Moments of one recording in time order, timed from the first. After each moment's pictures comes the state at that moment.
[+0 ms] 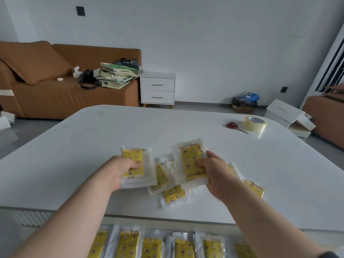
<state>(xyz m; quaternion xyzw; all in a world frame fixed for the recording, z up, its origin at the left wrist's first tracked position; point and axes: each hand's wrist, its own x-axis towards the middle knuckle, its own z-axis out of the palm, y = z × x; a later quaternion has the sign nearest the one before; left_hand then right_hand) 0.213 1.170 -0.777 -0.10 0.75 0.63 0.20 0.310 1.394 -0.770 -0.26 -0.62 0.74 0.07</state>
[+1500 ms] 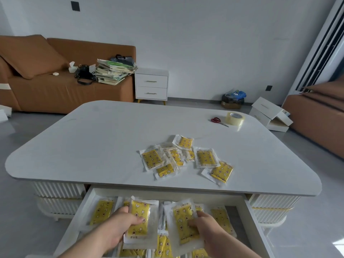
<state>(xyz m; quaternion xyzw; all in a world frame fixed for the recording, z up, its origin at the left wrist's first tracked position) 0.364 1.114 -0.900 -0.07 0.74 0.55 0.38 0.482 1.347 -0.855 -0.38 -0.66 0.64 -0.11</state>
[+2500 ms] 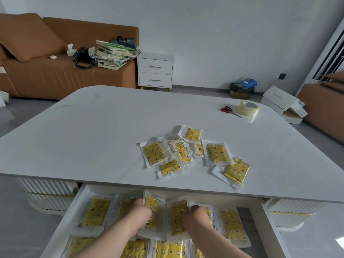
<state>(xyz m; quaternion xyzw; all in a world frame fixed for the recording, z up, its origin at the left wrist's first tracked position) 0.334 1.189 -0.921 -0.12 0.86 0.41 0.28 0.406 1.334 -0.909 -0.43 -0.78 0.44 -0.12</state>
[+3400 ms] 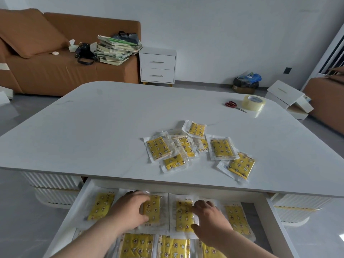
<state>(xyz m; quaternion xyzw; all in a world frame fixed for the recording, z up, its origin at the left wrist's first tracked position) 0.338 1.135 -0.904 0.24 0.94 0.17 0.16 0.440 1.370 -0.916 -0.08 -0.98 0.14 -0.16</state>
